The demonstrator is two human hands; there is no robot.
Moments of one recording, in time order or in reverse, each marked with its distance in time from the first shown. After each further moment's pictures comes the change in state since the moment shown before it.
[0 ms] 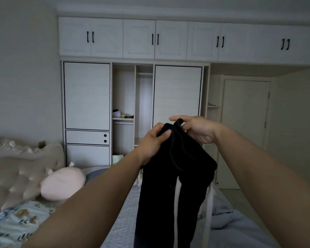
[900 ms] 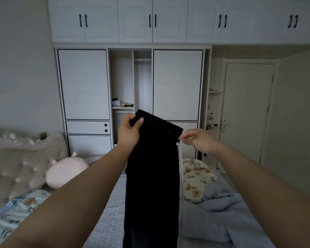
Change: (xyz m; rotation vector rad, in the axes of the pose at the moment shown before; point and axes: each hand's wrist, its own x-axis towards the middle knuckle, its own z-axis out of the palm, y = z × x) left_hand -0.002 -0.029 -0.042 0.200 0.583 0.121; right_hand 0.012 0.101 -0.026 -0.582 0.281 -0.096
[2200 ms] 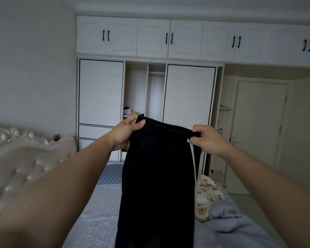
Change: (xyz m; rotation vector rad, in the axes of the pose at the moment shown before) left_hand 0.021 0.054 -0.081 -0.291 -0.508 -0.304; right_hand -0.009 -0.068 -0.003 -0.094 0.117 -0.216
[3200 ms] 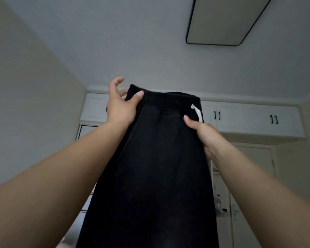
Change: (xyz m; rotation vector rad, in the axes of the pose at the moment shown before) left_hand -0.017 0.287 0.064 0.341 0.662 0.848; right_hand 0.037 -0.240 -0.118 0.811 0.201 0.054
